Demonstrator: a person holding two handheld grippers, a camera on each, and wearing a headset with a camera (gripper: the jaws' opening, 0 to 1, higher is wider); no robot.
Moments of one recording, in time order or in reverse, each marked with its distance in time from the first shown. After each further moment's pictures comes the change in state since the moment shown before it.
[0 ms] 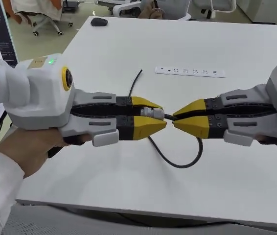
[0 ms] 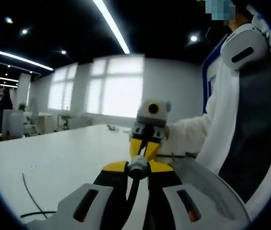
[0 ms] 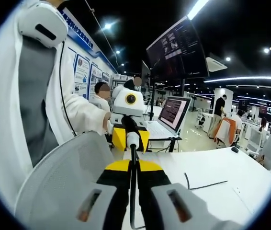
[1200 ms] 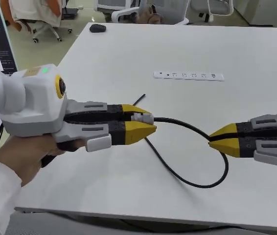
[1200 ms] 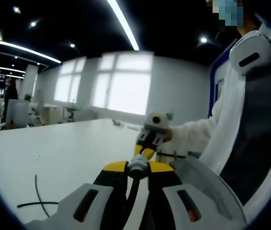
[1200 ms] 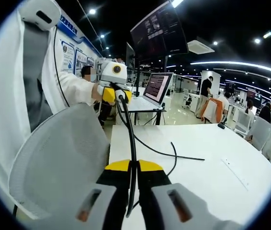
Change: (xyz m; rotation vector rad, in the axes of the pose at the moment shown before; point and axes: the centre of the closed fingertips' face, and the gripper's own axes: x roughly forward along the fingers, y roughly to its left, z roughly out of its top) left arm -0.005 0.012 -0.008 -0.072 0.032 0.051; right arm -0.053 -0.017 -0.070 0.059 0.166 -0.122
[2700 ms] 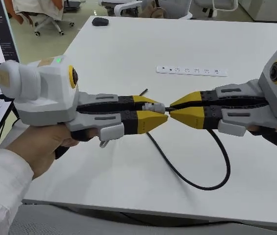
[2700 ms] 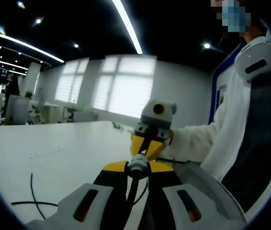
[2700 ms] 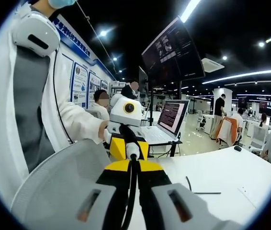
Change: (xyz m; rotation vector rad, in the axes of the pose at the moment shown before) left arm 0.011 0.003 0.003 -0.043 -0.036 -0.002; right arm 0.051 0.017 0.087 0.000 -0.234 0.140
